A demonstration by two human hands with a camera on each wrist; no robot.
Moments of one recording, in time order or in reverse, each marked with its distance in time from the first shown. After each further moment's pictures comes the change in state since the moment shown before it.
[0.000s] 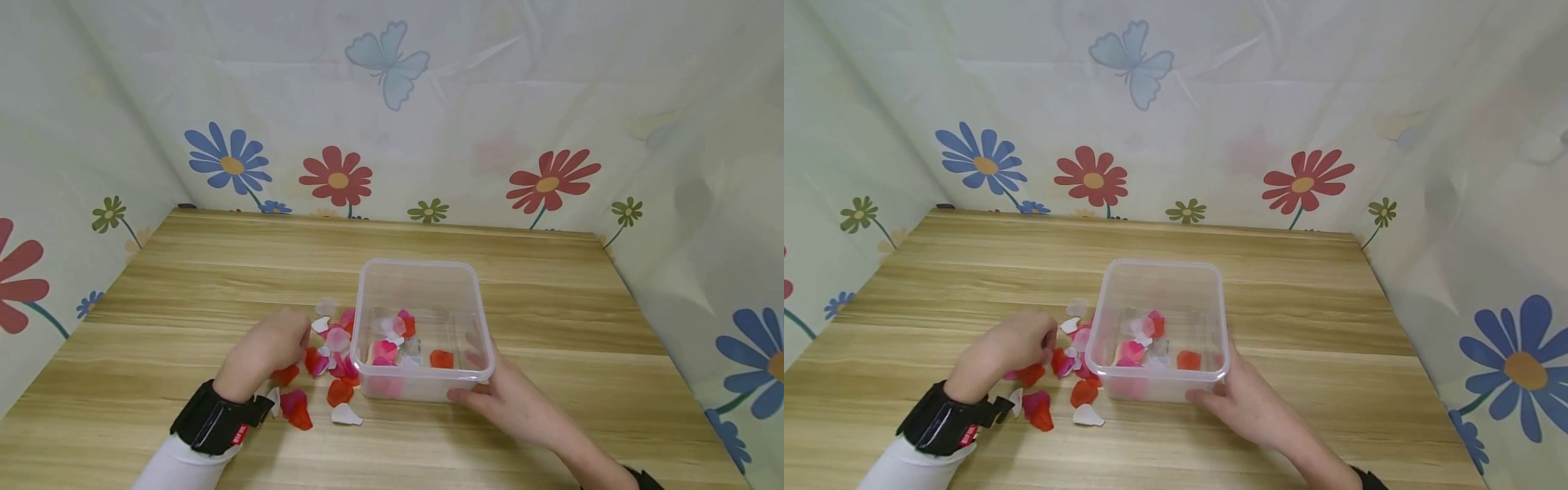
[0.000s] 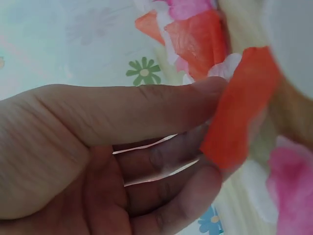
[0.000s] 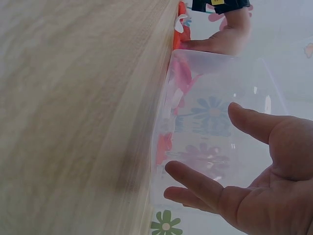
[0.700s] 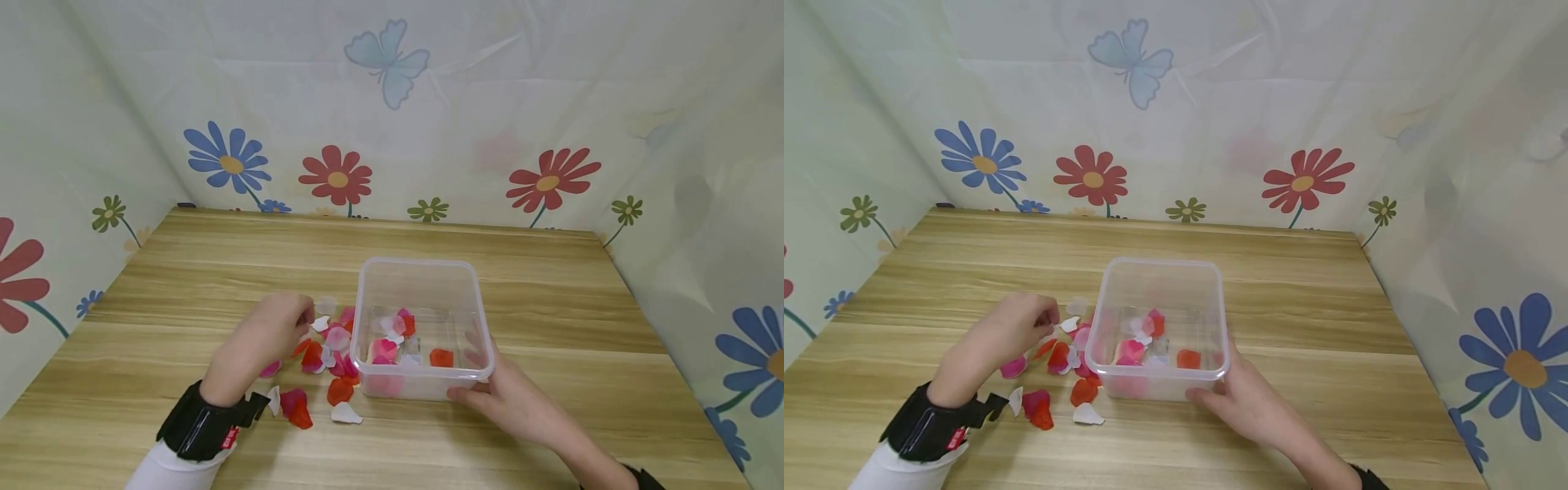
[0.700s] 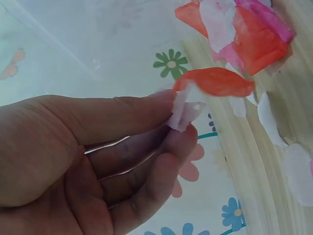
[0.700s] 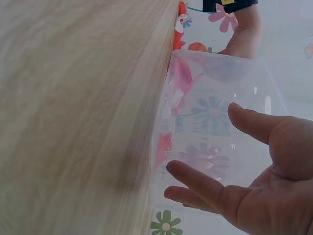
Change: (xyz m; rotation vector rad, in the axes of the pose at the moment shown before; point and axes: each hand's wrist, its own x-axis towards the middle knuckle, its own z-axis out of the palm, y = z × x) left_hand -0.007 0.007 -0.017 -0.004 0.230 0.155; right_hand 0.000 -0.001 0.001 -0.010 0.013 -0.008
